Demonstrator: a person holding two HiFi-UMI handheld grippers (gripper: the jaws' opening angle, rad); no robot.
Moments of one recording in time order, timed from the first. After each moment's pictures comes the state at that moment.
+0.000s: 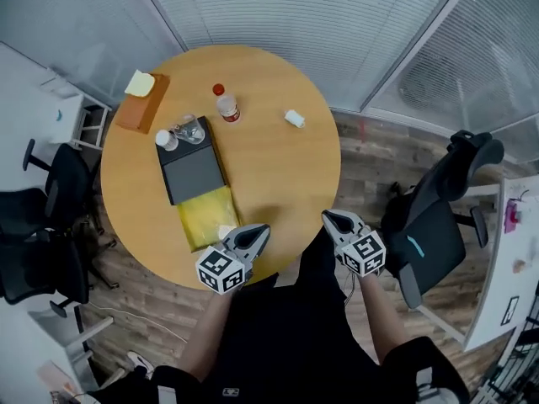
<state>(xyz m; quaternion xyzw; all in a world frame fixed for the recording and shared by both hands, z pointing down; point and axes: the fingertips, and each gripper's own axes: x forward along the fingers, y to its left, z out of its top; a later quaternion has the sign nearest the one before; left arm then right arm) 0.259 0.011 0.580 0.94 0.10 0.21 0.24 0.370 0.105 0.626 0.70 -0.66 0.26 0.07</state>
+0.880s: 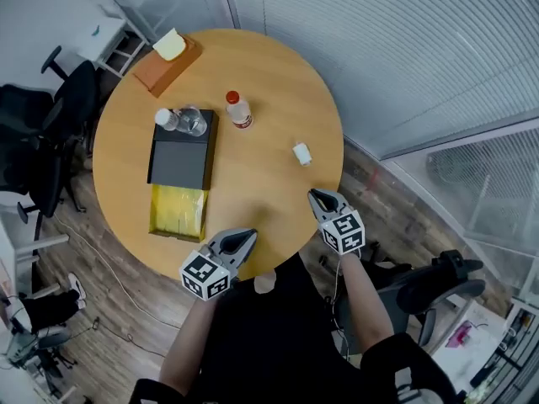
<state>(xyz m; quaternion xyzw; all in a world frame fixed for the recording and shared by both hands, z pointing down) 0.373 -0.016 0.579 0.94 -0.10 0.19 0.28 0.538 -0.033 0.684 0.56 -0.76 0.27 0.16</state>
